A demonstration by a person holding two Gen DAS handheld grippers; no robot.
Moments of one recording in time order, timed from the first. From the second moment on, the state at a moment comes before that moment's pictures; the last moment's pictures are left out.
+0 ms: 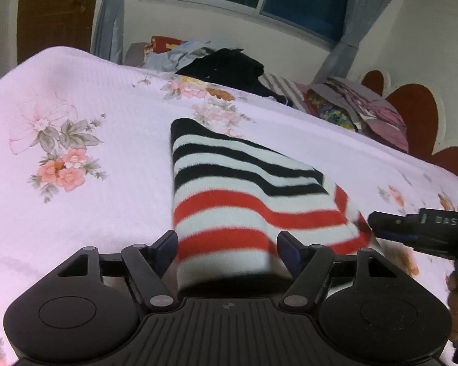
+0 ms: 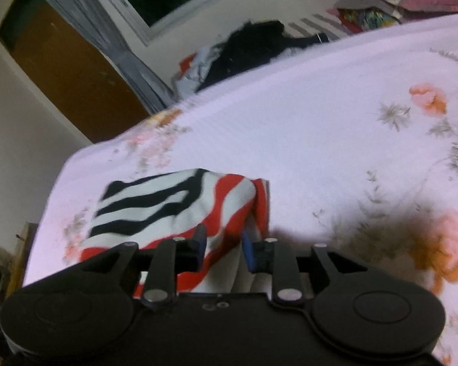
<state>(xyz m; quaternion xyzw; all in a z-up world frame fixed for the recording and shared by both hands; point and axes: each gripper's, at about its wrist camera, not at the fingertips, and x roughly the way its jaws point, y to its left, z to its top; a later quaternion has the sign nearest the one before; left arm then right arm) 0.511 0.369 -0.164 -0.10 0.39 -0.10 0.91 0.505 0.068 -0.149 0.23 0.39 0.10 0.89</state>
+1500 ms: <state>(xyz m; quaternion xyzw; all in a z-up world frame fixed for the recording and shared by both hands) 0.430 0.367 -0.176 -0.06 0.48 -0.07 0.87 0.386 0.090 -0.176 0.22 0.42 0.00 0.88</state>
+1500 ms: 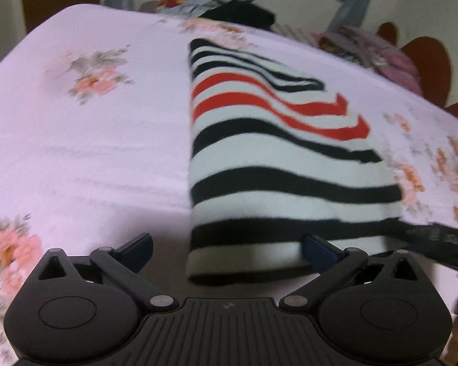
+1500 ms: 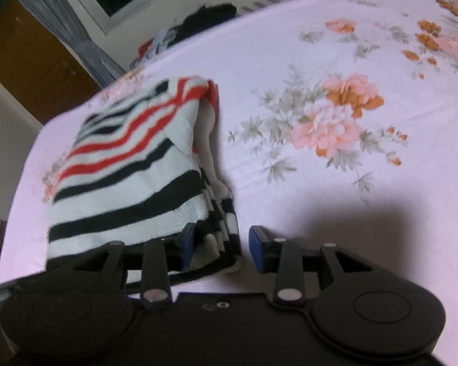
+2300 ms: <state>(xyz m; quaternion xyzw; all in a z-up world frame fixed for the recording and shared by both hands) 0.201 0.332 -0.047 0.01 0.37 0.05 0.93 0.184 0.097 -0.037 0.01 0.30 0.07 0.95</state>
